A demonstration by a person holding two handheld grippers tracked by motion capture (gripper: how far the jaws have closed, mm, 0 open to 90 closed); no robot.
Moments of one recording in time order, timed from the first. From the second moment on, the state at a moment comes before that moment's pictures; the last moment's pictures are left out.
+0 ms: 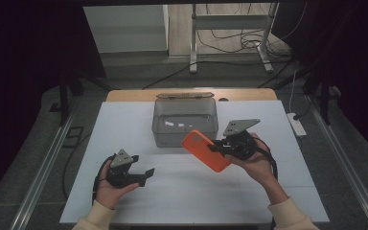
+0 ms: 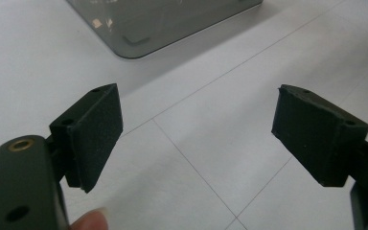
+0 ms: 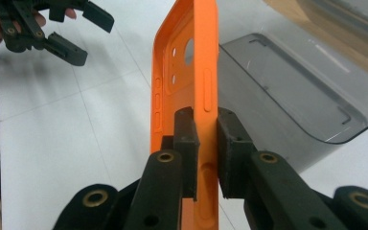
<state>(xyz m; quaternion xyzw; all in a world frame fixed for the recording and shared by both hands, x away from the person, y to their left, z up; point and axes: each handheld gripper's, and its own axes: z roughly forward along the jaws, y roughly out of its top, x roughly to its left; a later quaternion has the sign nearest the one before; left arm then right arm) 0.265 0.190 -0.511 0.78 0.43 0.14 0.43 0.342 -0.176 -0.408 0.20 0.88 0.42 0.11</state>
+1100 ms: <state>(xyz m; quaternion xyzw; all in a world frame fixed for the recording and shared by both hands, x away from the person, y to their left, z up) 0.265 0.192 -0.510 0.78 0.43 0.14 0.43 0.341 -0.175 -0.386 0.24 0.87 0.40 0.16</state>
